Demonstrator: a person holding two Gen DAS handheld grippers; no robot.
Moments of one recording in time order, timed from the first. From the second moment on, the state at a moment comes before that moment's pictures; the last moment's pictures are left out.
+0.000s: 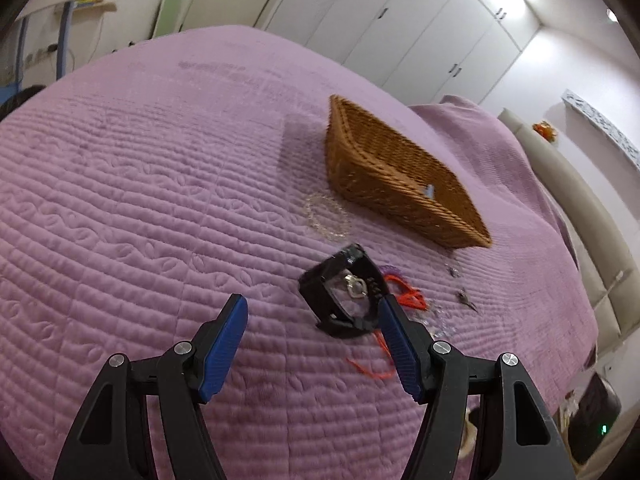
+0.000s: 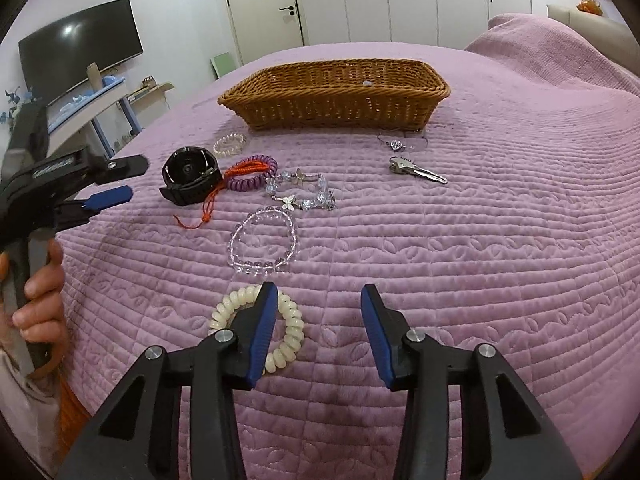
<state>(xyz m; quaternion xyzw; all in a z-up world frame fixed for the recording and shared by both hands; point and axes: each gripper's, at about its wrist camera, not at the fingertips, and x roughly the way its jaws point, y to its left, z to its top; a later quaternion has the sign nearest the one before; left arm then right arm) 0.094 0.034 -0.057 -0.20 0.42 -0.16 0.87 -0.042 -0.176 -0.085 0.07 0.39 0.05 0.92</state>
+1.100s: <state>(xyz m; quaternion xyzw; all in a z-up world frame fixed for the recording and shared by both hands) 0.121 -0.014 -0.072 -0.11 0.43 -0.12 0.89 -0.040 -0.137 -0.091 -0.02 0.40 0.04 0.92</state>
